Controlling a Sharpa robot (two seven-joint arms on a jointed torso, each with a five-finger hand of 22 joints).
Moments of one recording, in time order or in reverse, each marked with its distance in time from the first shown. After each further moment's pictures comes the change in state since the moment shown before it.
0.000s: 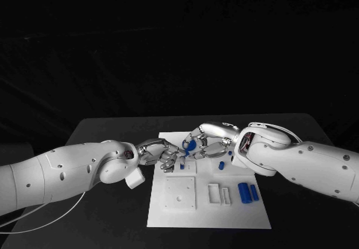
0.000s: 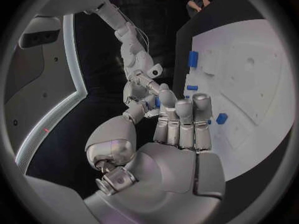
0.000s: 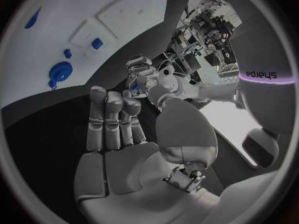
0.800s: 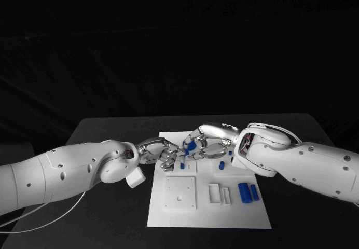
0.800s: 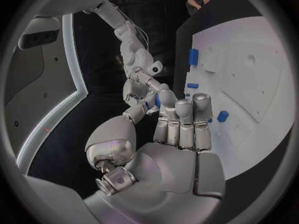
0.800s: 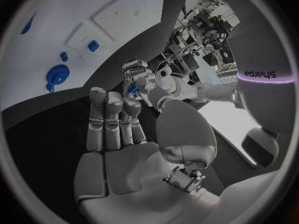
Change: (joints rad) left arm -0.001 0.000 0.000 -0.003 0.003 -0.018 0.010; left_hand -0.003 0.003 0.007 -0.006 0.015 -0.002 -0.003 -0.004 0.004 0.000 0.000 0.000 0.000 0.001 -0.001 0.000 0.000 0.000 0.000 0.000 0.000 0.001; right arm -0.001 -0.001 -0.001 0.011 0.003 0.011 0.001; right_hand -0.033 0.033 0.048 0.004 -0.056 0.012 -0.012 0.036 0.006 -0.004 -0.011 0.011 0.014 -0.004 -0.012 0.012 0.010 -0.001 -0.003 -0.004 0.014 0.015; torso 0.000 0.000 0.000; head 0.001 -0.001
